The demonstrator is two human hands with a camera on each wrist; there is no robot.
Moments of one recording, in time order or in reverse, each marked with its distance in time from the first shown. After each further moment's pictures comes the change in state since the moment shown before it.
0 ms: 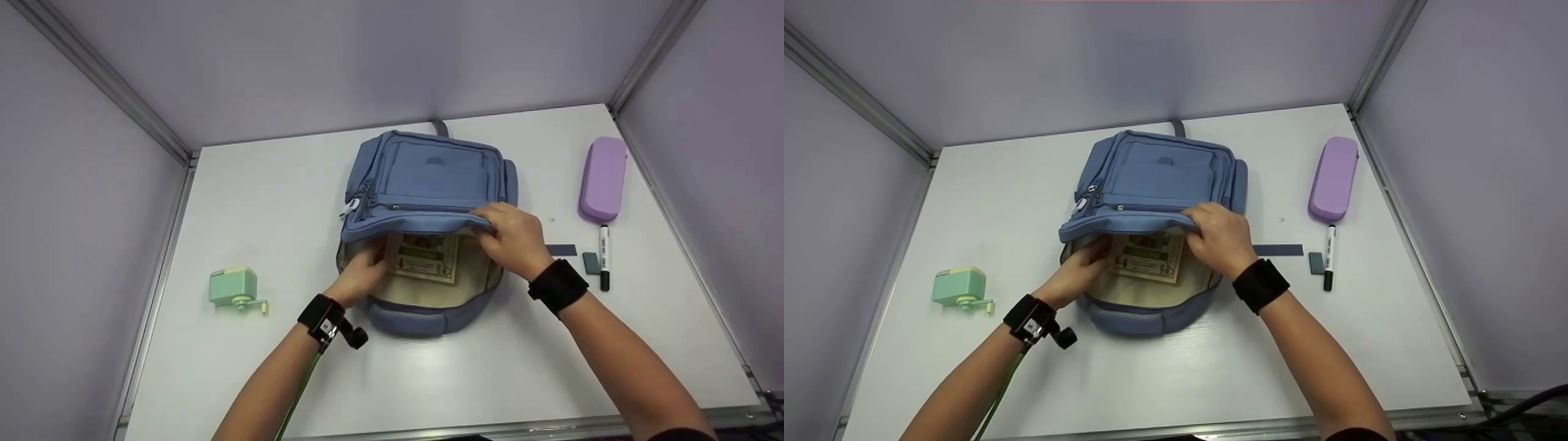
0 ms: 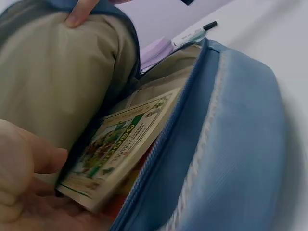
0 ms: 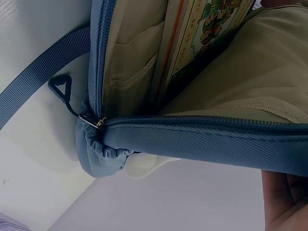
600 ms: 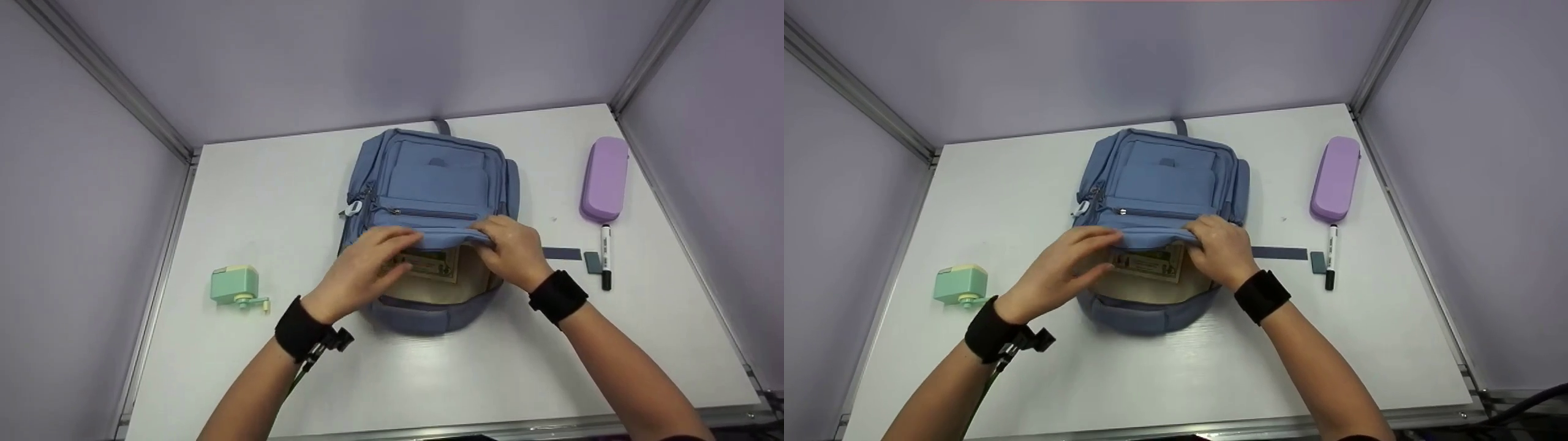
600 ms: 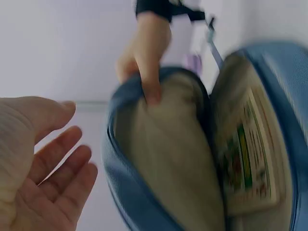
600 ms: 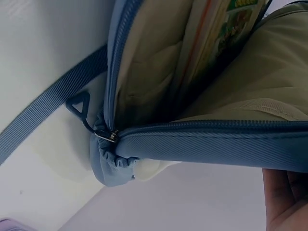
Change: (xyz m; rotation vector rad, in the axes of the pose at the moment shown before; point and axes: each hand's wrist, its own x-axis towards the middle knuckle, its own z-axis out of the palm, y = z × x) left_hand -0.046 0.082 -0.024 0.546 0.012 0.742; right_hand -0.019 0.001 0.013 -0.030 -0.045 -0.022
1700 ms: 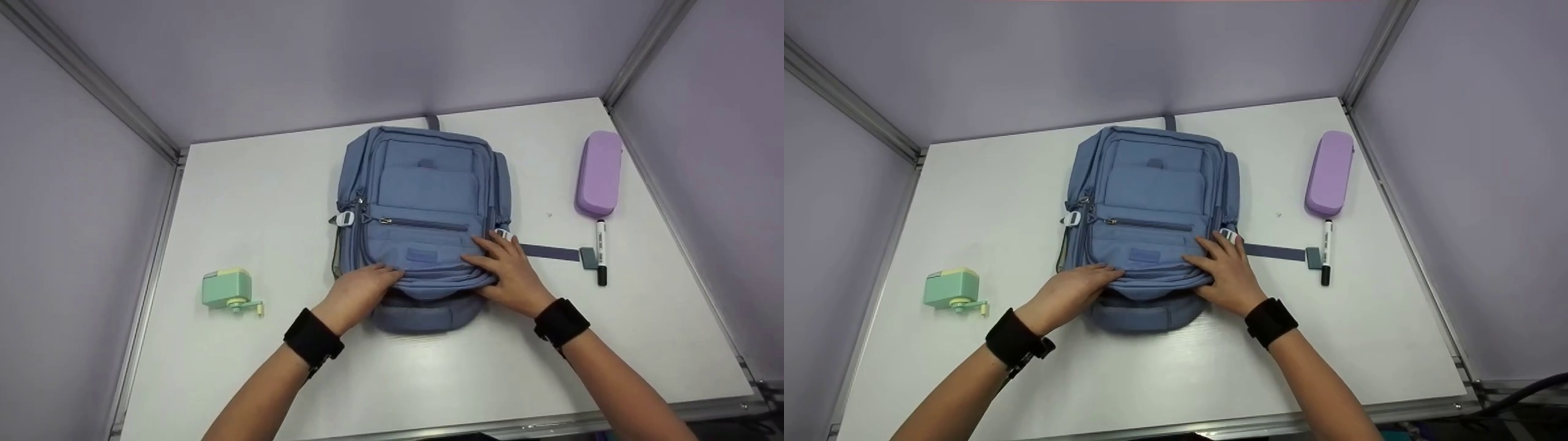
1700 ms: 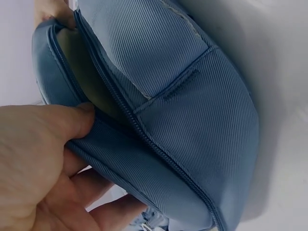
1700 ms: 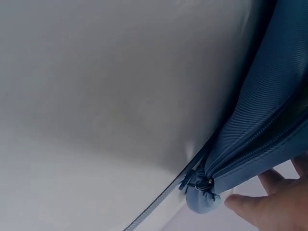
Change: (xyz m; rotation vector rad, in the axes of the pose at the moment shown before) left_hand -0.037 -0.024 0.057 0.380 -0.383 -0.221; right_hand -0.072 0.022 0.031 0.127 -0.281 0.096
